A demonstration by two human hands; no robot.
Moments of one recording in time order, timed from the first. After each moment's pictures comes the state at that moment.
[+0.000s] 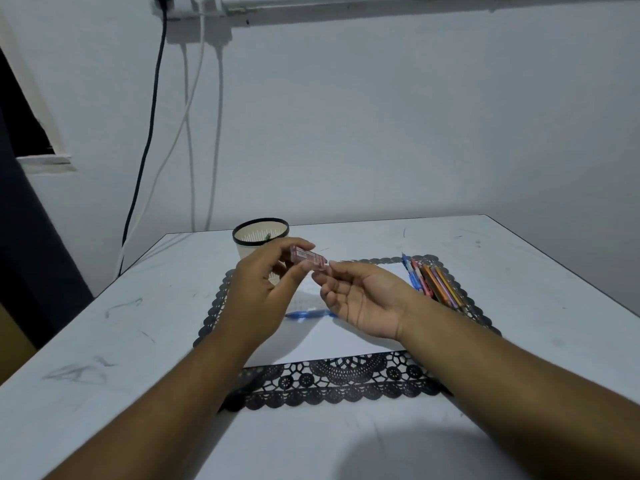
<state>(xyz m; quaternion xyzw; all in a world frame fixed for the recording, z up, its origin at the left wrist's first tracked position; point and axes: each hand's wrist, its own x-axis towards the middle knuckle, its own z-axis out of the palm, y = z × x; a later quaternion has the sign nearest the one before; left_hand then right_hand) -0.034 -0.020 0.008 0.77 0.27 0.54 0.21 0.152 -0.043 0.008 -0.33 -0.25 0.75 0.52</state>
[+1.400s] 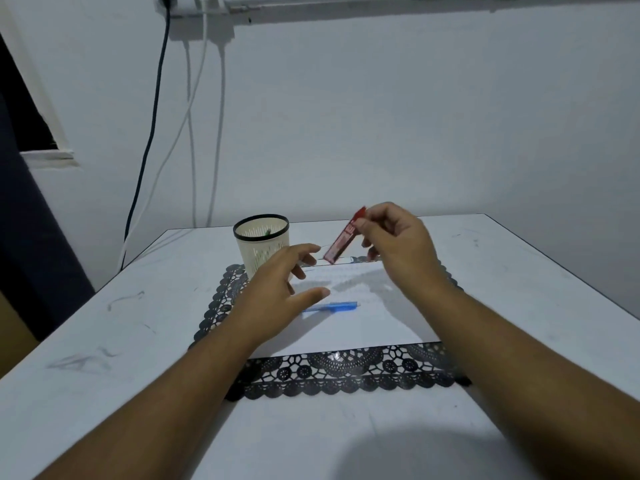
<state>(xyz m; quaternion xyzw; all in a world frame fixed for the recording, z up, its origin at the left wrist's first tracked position) -0.034 -0.004 -0.007 0.84 0.35 0.38 0.19 0.190 -0.046 0.034 -0.48 -0.57 0.24 0.62</state>
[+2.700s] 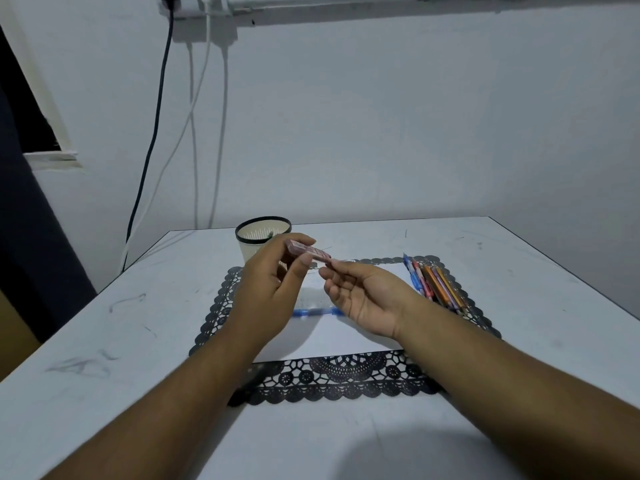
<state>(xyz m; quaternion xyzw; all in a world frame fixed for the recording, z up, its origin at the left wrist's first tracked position) -0.030 -0.020 0.008 0.76 0.29 0.54 0.20 0.145 -0.048 0.013 -0.33 -0.24 0.72 0.56</state>
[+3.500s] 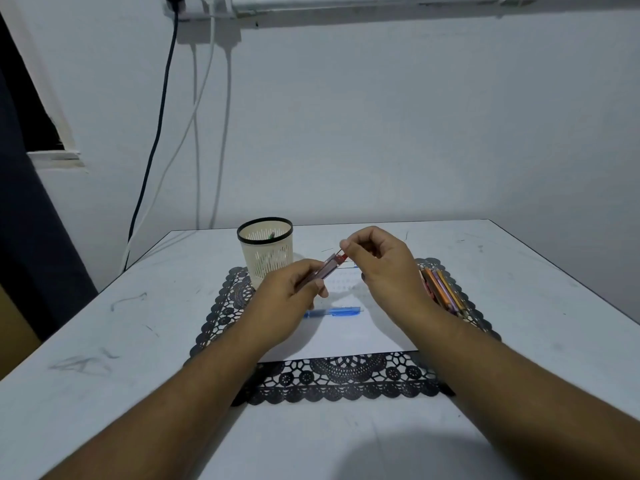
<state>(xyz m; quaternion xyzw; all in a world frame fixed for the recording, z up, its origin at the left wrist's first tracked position) -0.024 -0.009 -0.008 0.79 0.36 0.39 0.31 0.162 -0.044 0.014 -0.48 -0.55 0.26 0.63</state>
